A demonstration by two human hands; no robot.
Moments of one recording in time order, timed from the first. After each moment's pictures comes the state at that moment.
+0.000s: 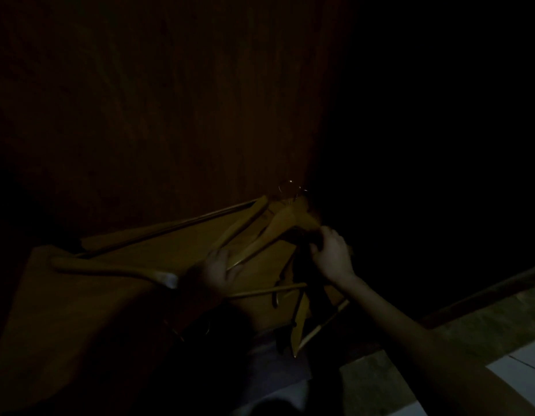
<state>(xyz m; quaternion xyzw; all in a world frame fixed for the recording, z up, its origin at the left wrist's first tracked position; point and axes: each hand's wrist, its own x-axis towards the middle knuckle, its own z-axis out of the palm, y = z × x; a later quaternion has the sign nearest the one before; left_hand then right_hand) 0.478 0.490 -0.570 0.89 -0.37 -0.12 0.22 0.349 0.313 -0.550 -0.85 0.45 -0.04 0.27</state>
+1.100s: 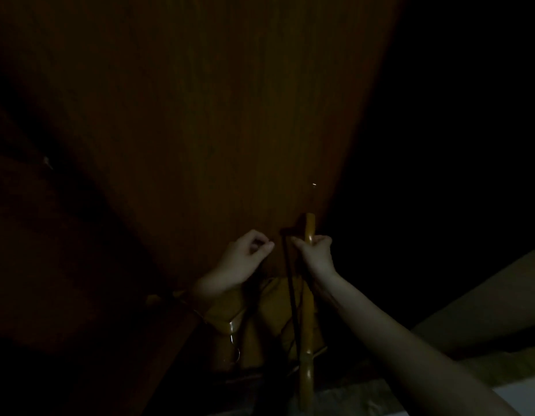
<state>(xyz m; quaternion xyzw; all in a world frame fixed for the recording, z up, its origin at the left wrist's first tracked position) 0.457 0.529 -0.078 0.79 -0.34 -0.25 0.45 0.367 0.400 -0.083 -0.62 0.43 -0.17 0.64</state>
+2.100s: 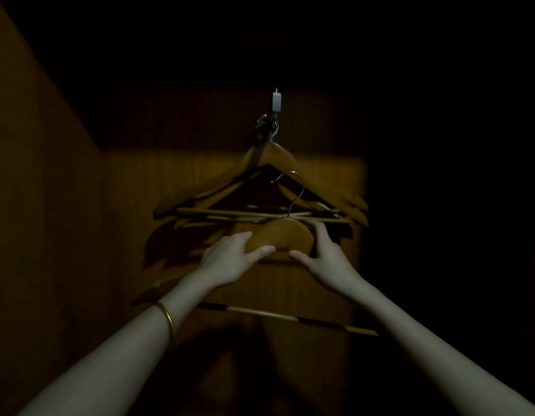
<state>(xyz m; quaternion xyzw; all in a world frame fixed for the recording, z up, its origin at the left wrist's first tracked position) 0.475 0.543 0.495 0.85 -0.41 0.16 0.30 0.363 0.392 0.492 -0.90 0.05 -0.33 0.29</state>
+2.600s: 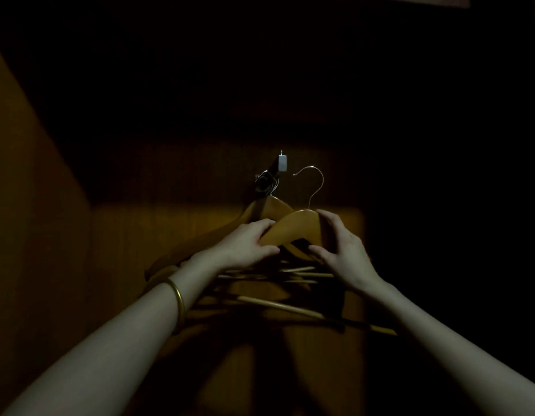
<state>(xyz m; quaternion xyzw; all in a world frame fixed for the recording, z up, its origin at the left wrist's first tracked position) 0.502 0.525 0.606 0.77 -0.54 0.14 0.30 0.388 0.362 0.571 -0.86 0.03 -0.49 0.16</state>
